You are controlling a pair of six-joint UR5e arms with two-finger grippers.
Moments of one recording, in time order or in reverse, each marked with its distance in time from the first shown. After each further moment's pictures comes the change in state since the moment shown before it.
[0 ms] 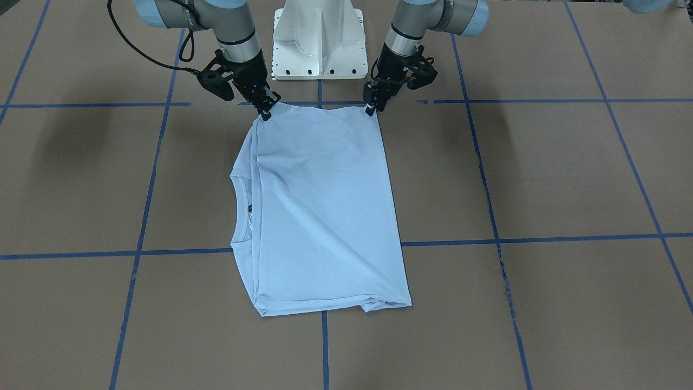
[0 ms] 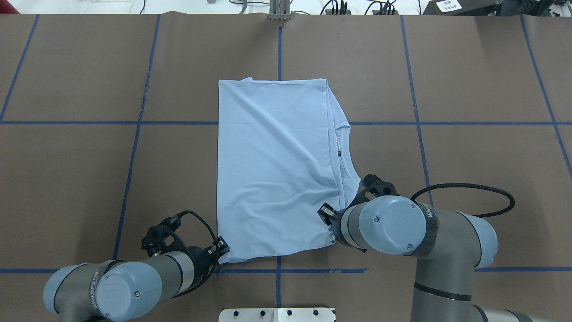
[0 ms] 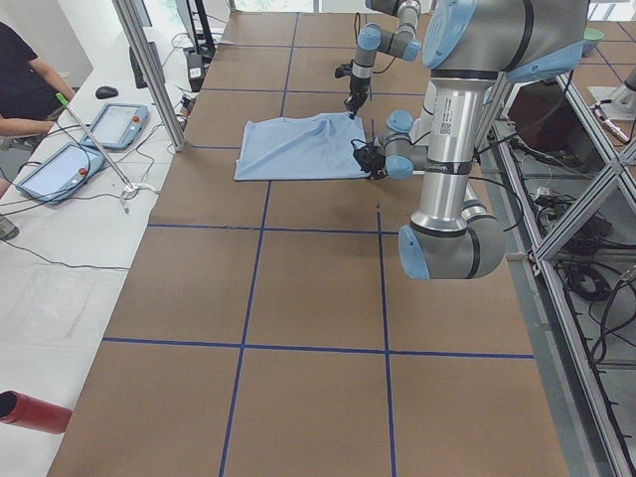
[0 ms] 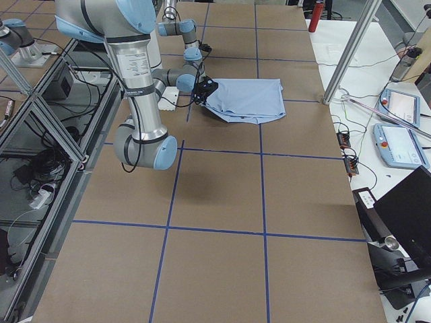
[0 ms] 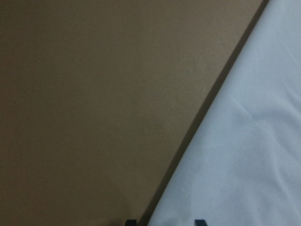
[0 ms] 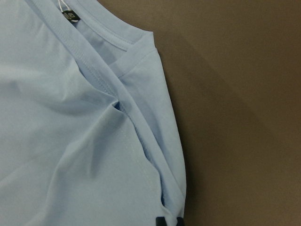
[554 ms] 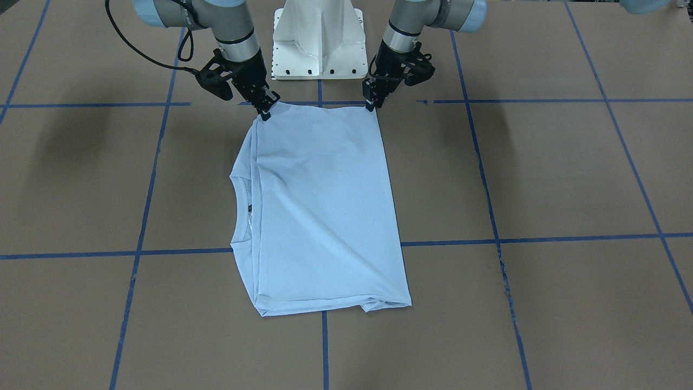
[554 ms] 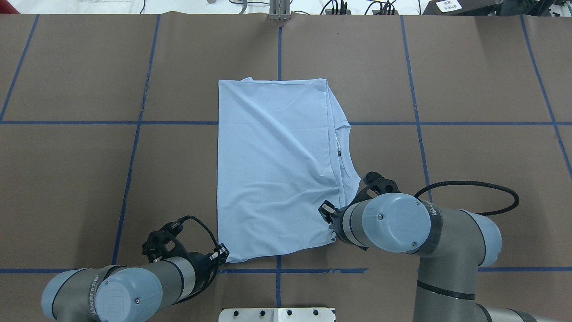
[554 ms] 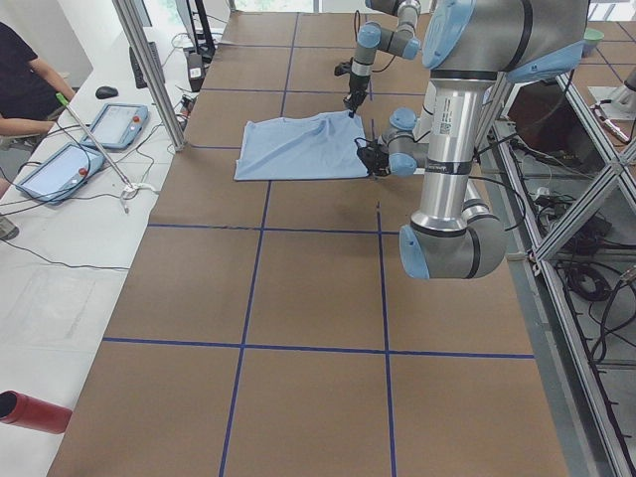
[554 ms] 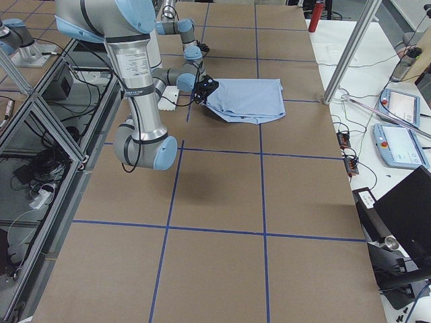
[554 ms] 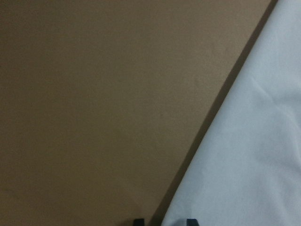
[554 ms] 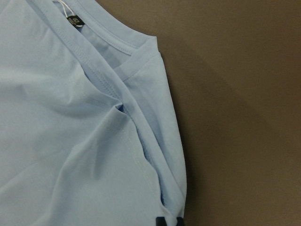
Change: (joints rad) left arm 0.014 0.000 -0.025 0.017 -0.002 -0.001; right arm 0.007 -0.004 0.016 0.000 0.001 -0.001
